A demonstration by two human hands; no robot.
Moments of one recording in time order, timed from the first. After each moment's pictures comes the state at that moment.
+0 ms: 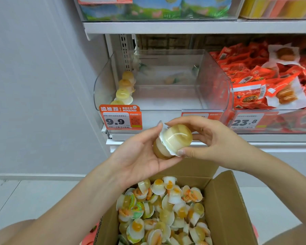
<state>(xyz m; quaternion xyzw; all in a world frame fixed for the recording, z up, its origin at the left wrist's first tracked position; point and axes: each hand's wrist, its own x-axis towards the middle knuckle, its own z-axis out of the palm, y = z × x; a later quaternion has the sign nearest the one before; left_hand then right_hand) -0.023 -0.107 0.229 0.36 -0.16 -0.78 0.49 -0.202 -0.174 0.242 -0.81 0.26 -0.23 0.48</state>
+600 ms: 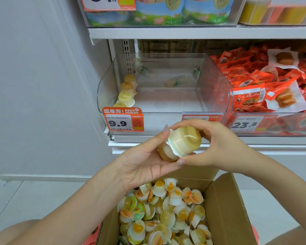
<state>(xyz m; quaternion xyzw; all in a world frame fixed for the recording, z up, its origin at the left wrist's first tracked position) -0.025 -0.105 0.227 0.30 -0.15 -0.82 0.46 -0.200 -0.171 0.246 -0.84 0.28 -0.23 0.40</state>
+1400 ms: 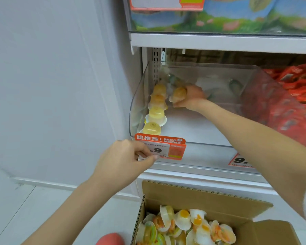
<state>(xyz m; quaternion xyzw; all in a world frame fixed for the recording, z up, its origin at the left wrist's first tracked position) 0.109 -0.138 0.208 0.78 -0.56 -0.16 0.24 0.007 -0.413 0.202 -0.82 0.49 -0.19 0.23</state>
